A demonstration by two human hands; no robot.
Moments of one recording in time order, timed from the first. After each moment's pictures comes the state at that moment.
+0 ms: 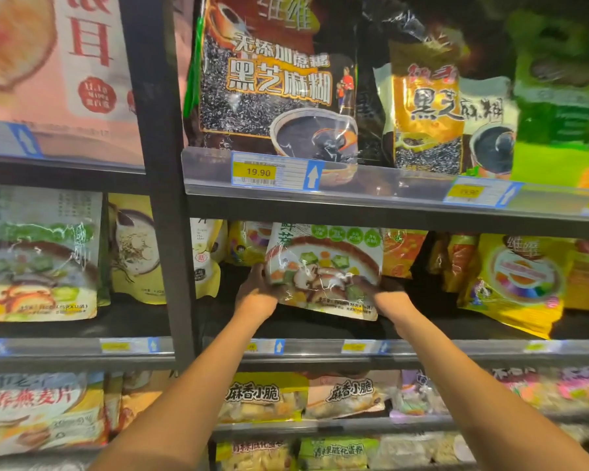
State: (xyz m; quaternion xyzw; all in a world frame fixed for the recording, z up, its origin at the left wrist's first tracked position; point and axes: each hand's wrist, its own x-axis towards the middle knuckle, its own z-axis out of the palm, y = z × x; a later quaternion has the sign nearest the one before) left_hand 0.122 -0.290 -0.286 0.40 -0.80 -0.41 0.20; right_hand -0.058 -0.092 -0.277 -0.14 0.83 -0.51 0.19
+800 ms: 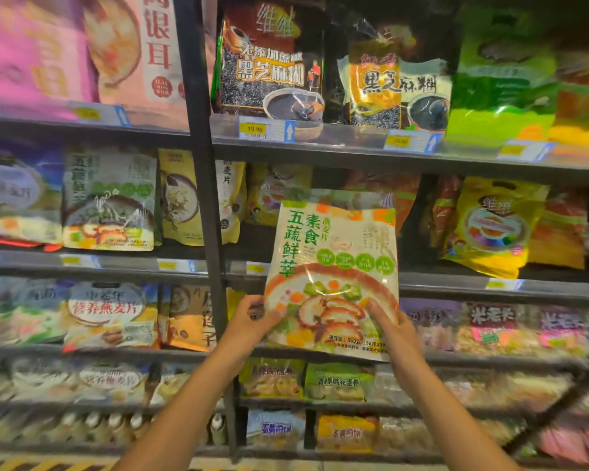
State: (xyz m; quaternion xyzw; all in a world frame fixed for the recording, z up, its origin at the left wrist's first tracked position) left_hand 0.313 -0.106 -0.330 0.33 -0.63 -0.67 0.23; right_hand 0.113 0.094 -0.335 -0.15 0.70 -0.66 0.21
